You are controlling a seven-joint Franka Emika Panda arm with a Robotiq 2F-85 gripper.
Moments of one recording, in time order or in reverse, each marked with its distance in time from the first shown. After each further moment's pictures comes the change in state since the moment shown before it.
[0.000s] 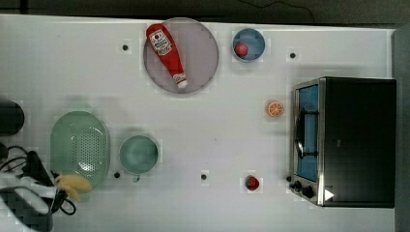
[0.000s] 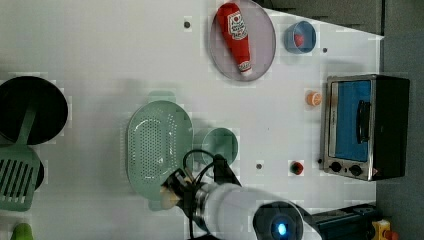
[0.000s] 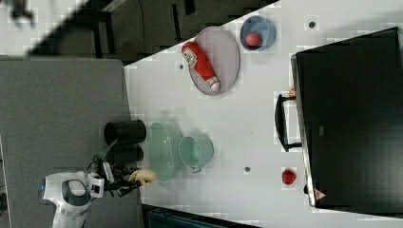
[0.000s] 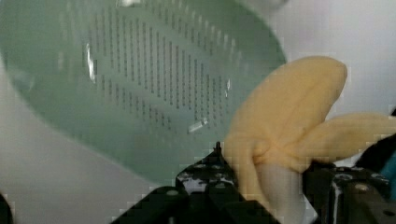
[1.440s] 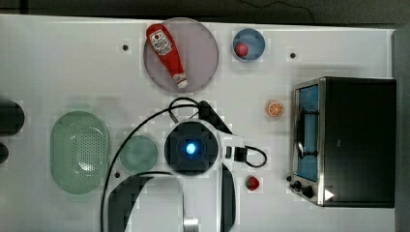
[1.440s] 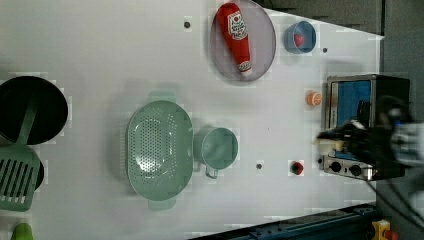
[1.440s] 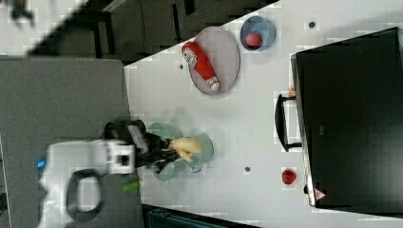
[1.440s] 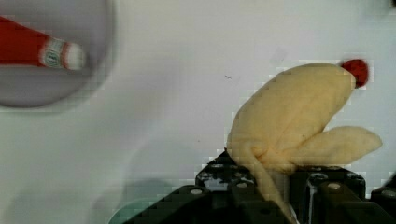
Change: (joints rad) arm -0.132 -0.490 -0.676 -0.164 0.091 -0.243 -0.986
